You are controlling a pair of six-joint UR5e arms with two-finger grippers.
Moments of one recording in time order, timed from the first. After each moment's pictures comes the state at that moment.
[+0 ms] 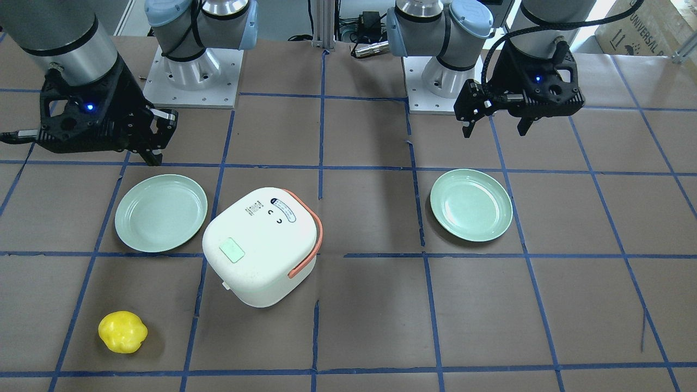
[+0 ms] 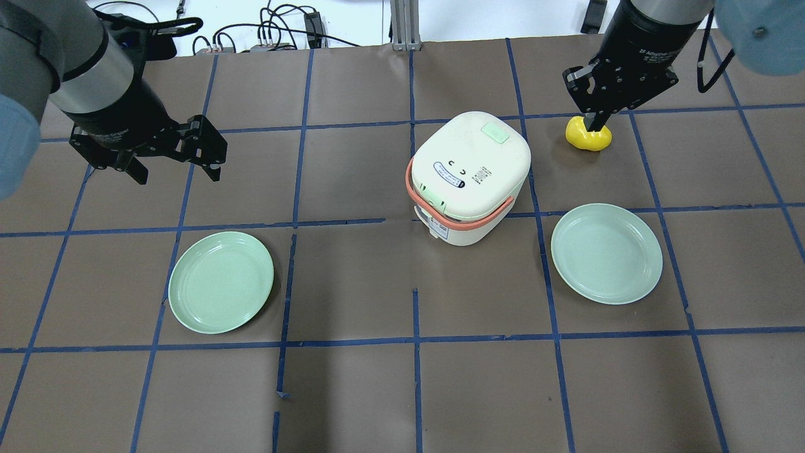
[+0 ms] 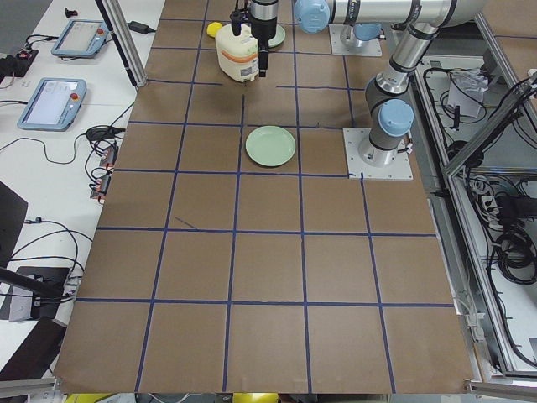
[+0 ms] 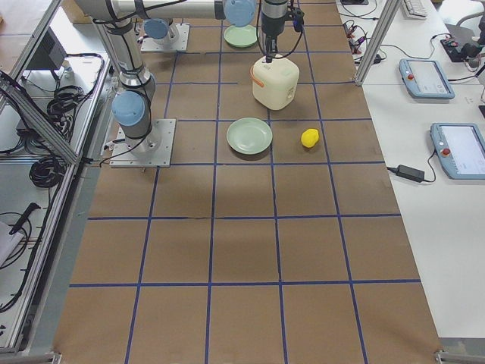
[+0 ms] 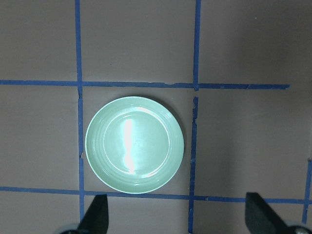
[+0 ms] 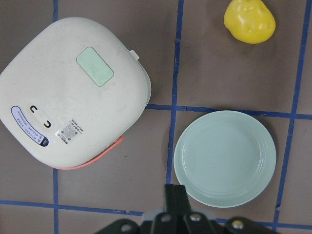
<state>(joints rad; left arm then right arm) -1.51 -1.48 -1.67 -1.53 1.62 0.03 1.54 -1.49 1.49 -1.56 -1.51 -0.10</state>
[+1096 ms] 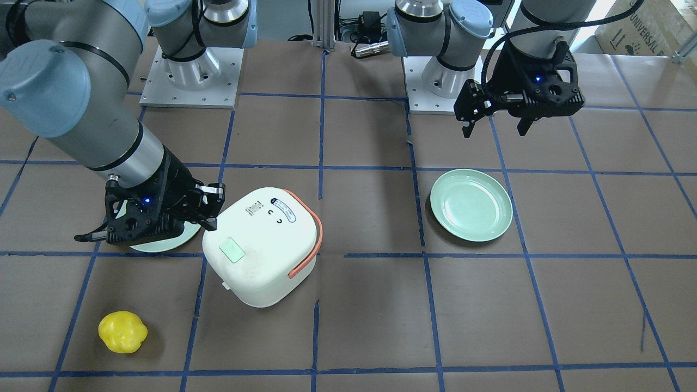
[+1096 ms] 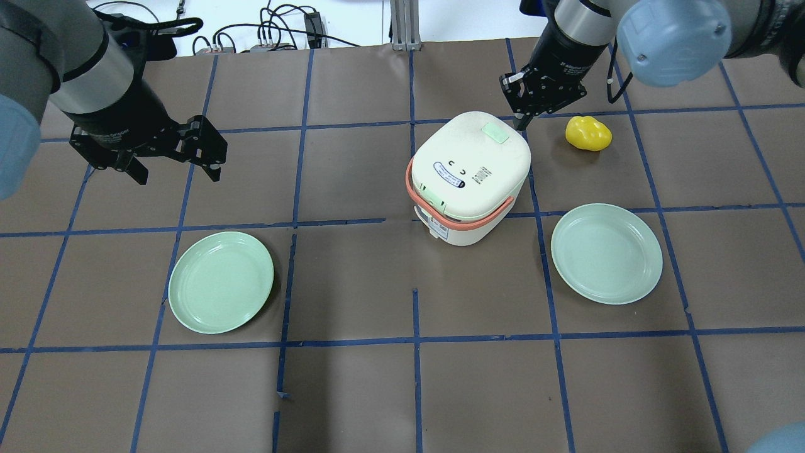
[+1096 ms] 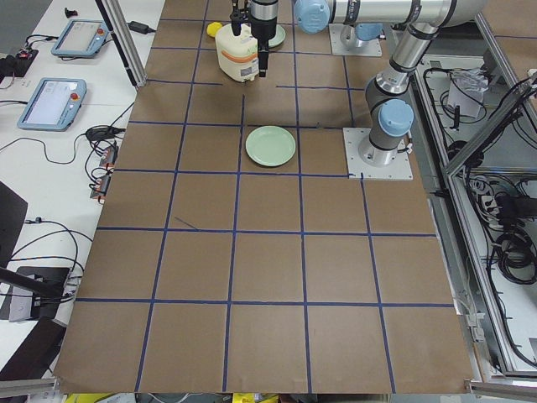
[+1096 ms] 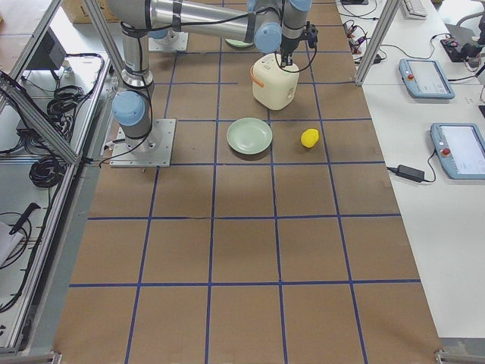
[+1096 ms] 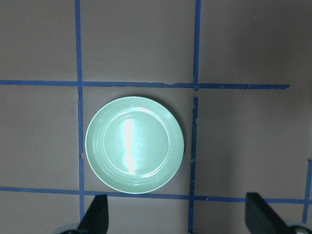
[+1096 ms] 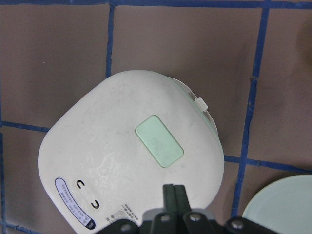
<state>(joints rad) -1.51 -1.48 -1.67 -1.53 1.62 0.03 1.58 -1.30 1.48 -1.75 -1.31 -0.10</state>
